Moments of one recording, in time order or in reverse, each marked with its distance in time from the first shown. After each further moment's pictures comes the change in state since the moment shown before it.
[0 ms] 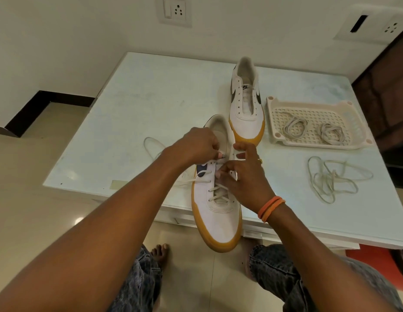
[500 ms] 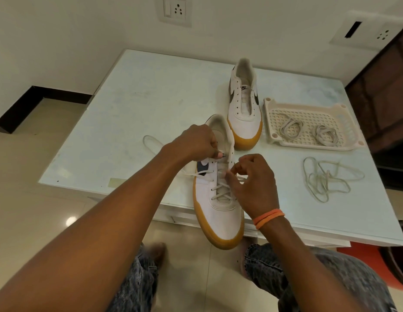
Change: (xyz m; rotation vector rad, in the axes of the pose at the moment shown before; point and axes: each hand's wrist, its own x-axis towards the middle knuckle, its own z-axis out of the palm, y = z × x) left_hand 0.010 -0.012 0.004 -0.129 0.022 -0.023; right_hand -0.019 0.000 0.002 -0.005 0.318 0.048
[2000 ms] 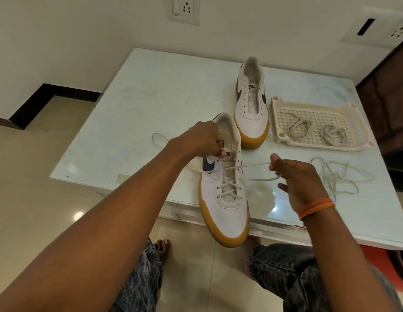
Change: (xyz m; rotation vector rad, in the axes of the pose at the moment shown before) left_hand -0.007 0.005 -0.009 -0.060 -0.035 -0.026; right_hand 0.019 0.026 -0.053 0.657 -0.121 0.559
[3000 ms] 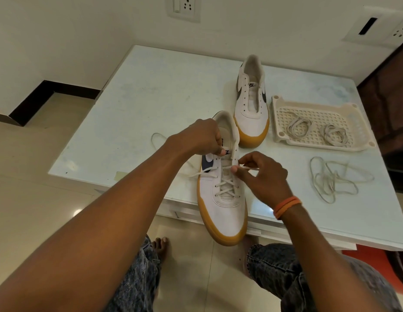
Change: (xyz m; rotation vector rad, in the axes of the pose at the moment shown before) left_hand -0.002 0.002 0.000 0.001 -0.002 0.010; right_hand 0.008 0.016 0.034 -0.638 -0.085 -0.366
